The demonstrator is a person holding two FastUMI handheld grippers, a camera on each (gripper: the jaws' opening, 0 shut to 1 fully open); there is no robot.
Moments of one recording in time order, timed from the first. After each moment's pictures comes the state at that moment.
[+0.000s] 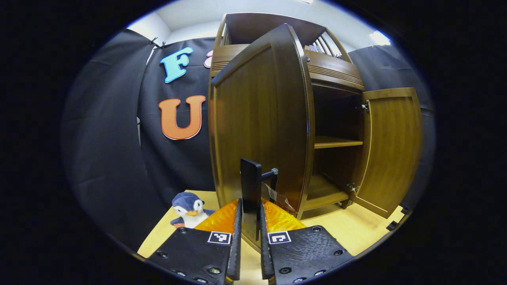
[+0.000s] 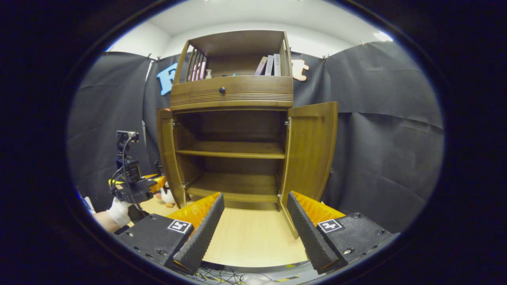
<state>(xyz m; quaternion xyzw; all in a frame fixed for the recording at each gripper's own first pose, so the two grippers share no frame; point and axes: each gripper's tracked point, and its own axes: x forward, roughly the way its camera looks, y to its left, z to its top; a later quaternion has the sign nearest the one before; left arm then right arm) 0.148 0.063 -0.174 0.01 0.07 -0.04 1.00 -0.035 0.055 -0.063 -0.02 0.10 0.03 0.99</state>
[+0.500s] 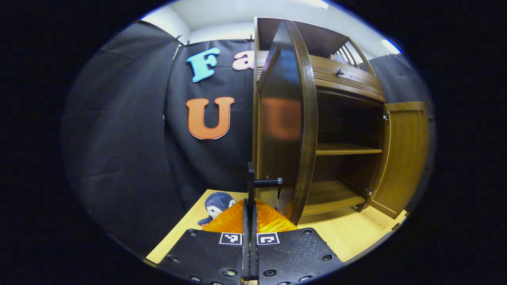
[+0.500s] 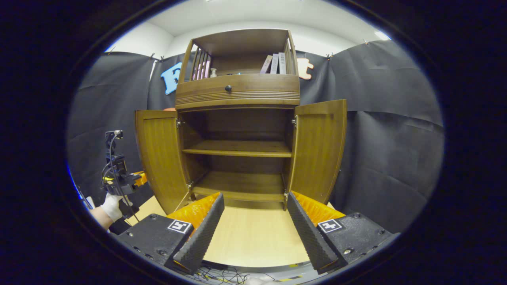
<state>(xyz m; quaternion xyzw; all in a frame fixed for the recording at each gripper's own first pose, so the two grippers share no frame) 0.138 0.150 -0.175 -0.02 0.05 -0.01 1.00 -0.032 0.070 -0.070 -0.02 0.11 0.05 0.99</state>
